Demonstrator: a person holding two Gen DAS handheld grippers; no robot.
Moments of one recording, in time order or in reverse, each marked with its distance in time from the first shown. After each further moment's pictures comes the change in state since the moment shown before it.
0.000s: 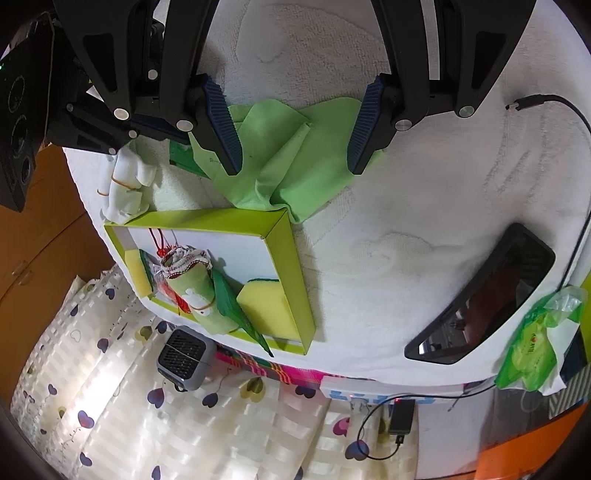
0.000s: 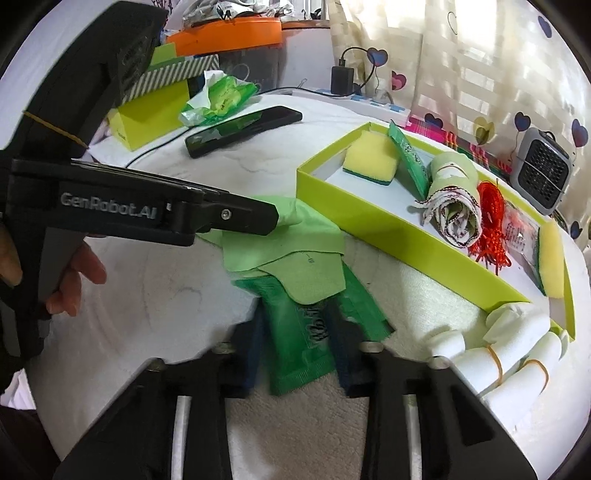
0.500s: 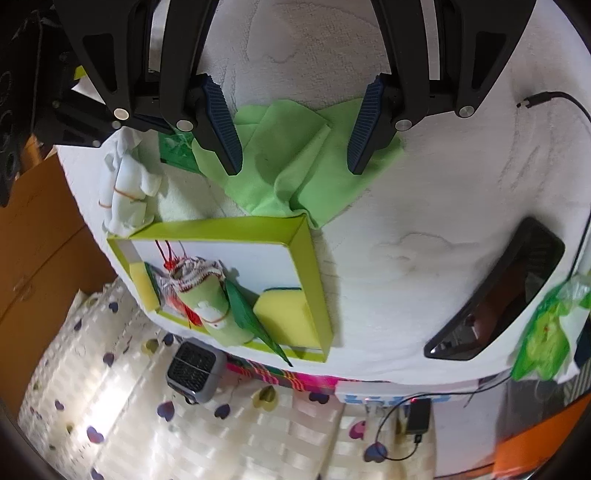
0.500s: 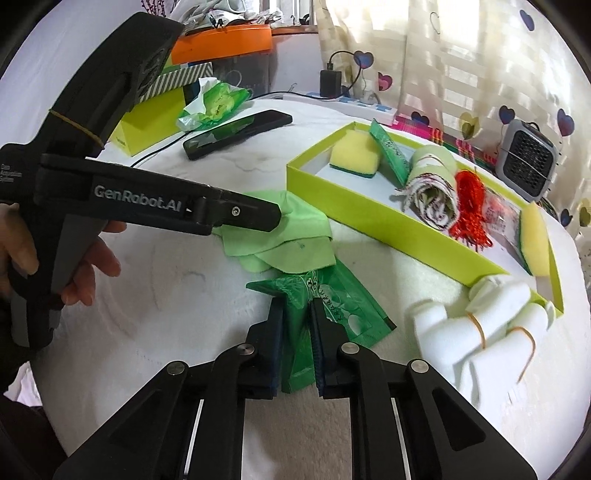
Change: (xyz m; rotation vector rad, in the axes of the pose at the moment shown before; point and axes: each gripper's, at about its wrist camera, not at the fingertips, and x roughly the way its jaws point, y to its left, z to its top) left arm 0.006 -0.015 0.000 0.057 0.026 0.001; right arm -0.017 -0.002 -0.014 0.030 -0.009 -0.026
